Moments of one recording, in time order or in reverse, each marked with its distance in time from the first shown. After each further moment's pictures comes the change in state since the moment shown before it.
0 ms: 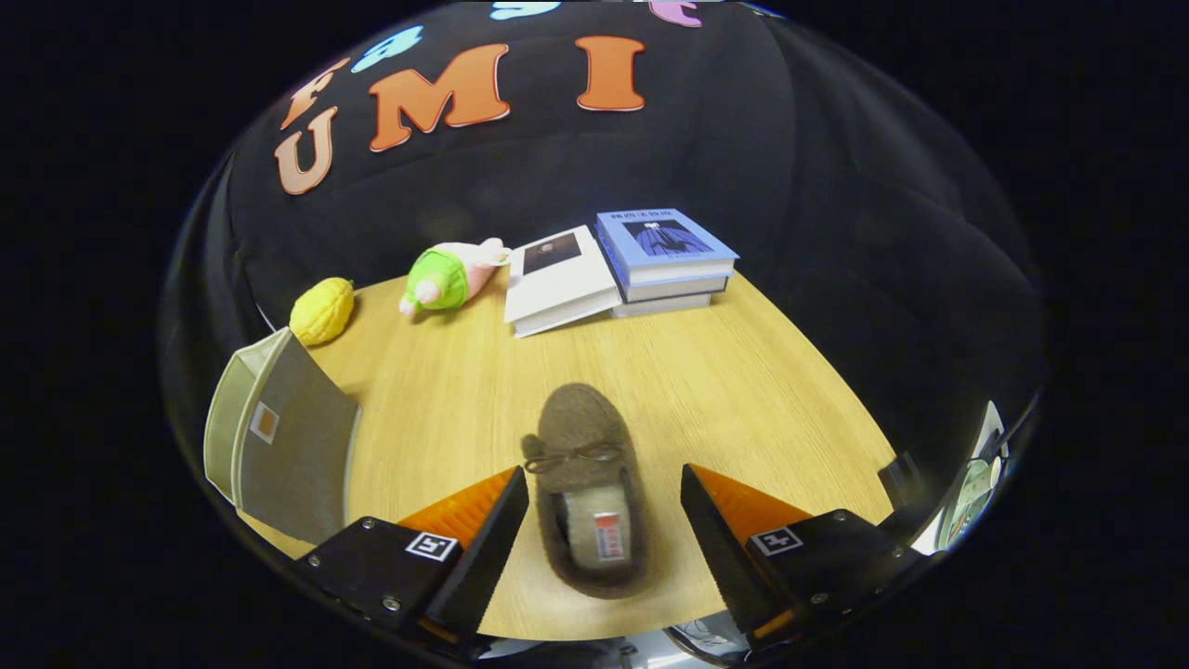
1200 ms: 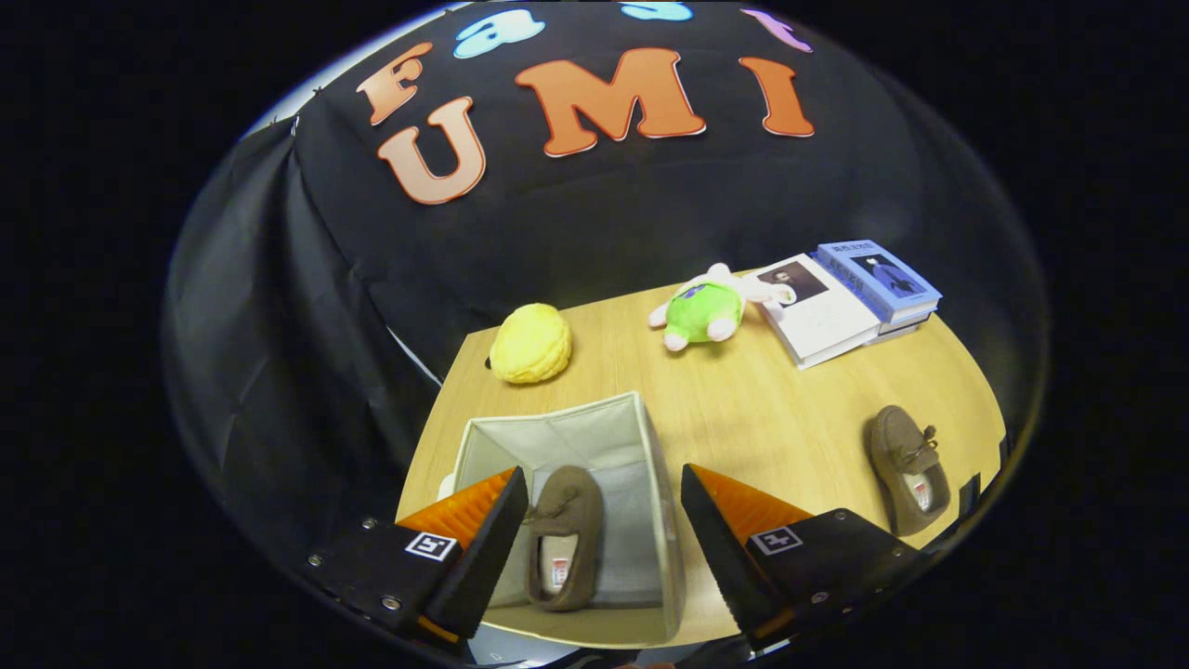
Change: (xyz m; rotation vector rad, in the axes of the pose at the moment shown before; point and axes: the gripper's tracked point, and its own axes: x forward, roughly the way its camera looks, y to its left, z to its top) arm -0.094 0.345 0.086 0.034 -0.051 0.287
